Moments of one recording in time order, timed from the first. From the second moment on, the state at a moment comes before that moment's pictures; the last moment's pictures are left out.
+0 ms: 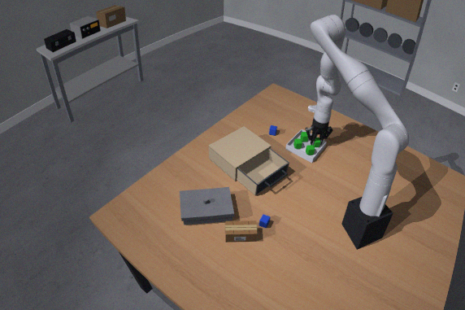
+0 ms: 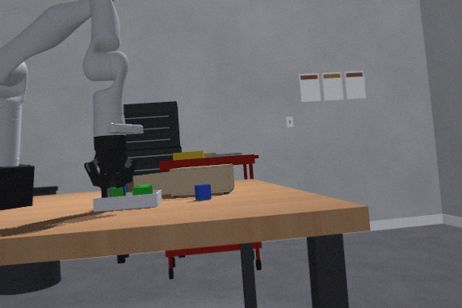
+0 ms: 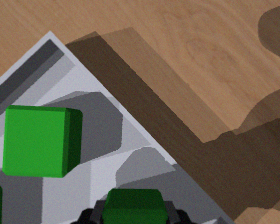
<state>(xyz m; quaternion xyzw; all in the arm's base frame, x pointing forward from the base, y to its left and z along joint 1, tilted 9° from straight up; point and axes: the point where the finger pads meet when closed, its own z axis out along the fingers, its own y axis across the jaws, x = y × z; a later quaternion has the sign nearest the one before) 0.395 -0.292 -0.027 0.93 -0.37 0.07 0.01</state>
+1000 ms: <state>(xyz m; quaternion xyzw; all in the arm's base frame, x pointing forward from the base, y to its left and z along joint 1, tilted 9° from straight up) 0.396 -0.292 -0.027 0.93 -0.37 0.07 0.01</state>
